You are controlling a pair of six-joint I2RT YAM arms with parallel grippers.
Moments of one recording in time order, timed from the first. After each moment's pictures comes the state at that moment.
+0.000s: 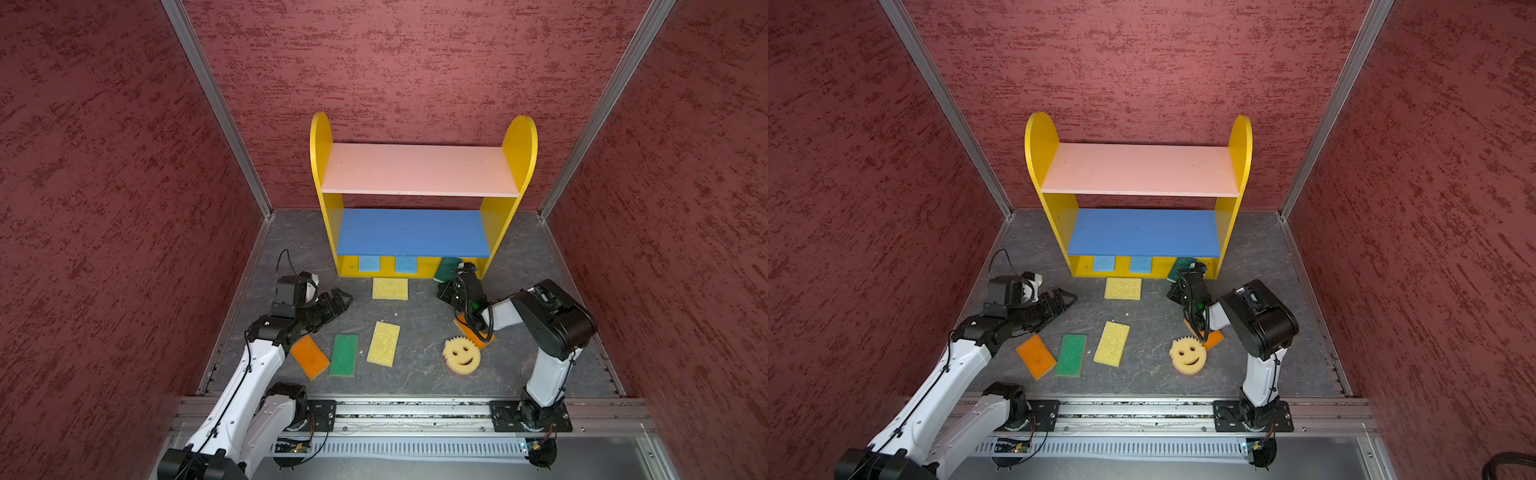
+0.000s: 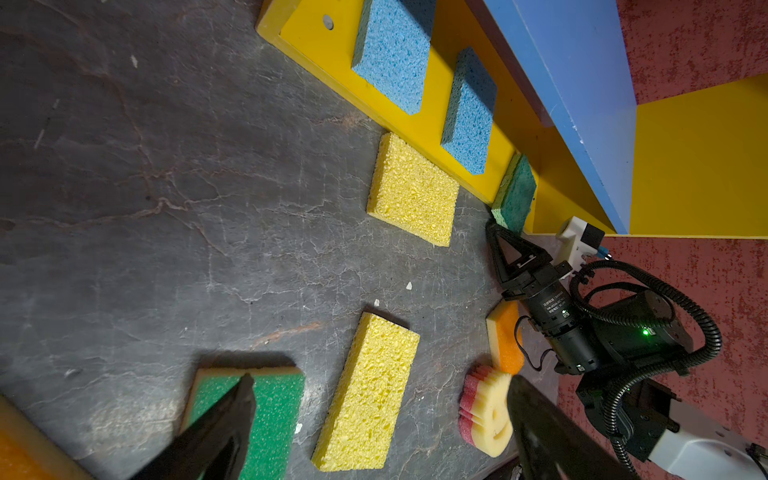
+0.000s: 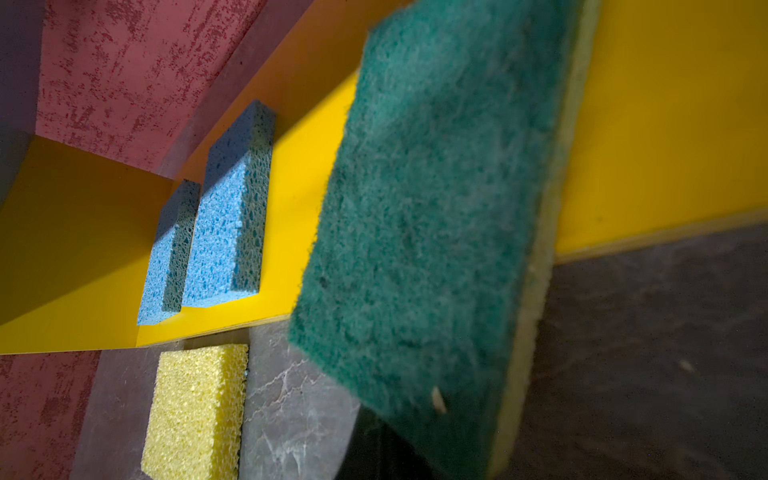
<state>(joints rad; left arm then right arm) -0.12 0.86 0.62 -0.59 0.42 -0.72 0.44 1.85 0.61 0.68 -0.02 0.89</state>
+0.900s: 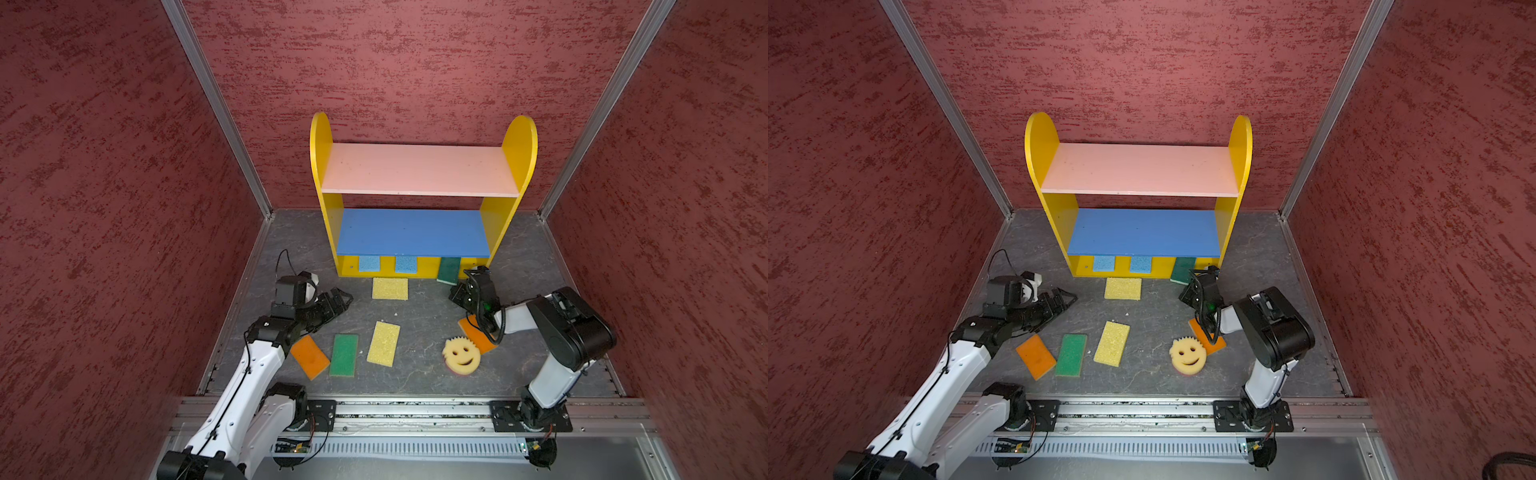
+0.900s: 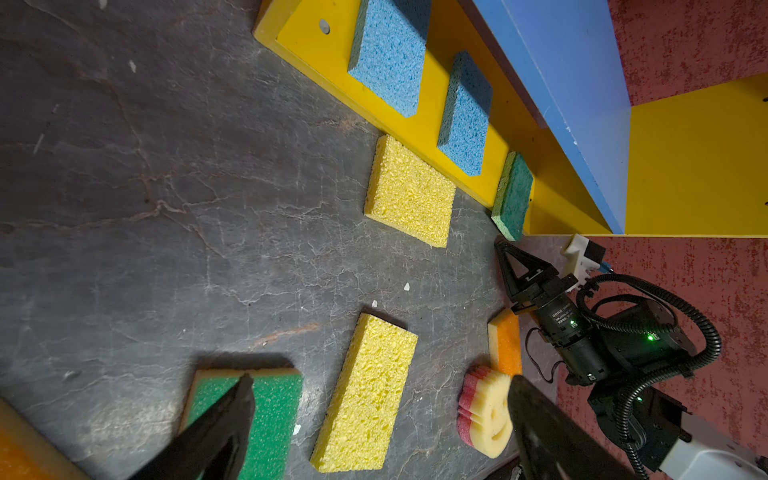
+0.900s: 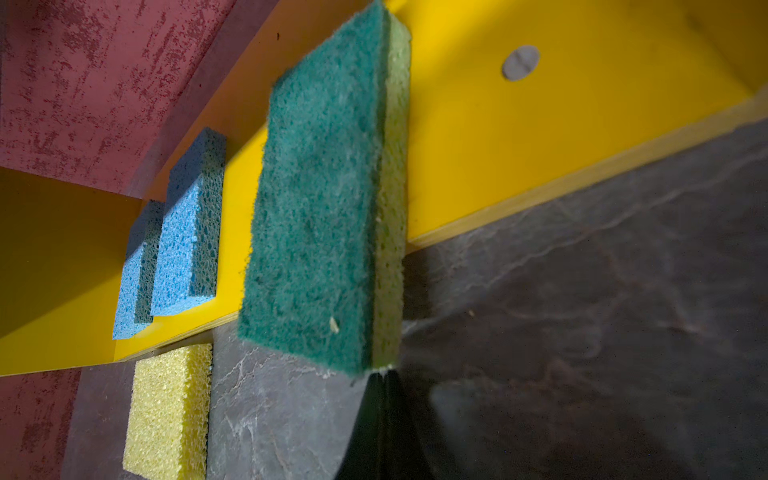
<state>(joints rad) -0.12 0.84 0.62 -0.59 0.42 -0.72 0.36 1.74 0.53 0.60 -0.06 0.88</state>
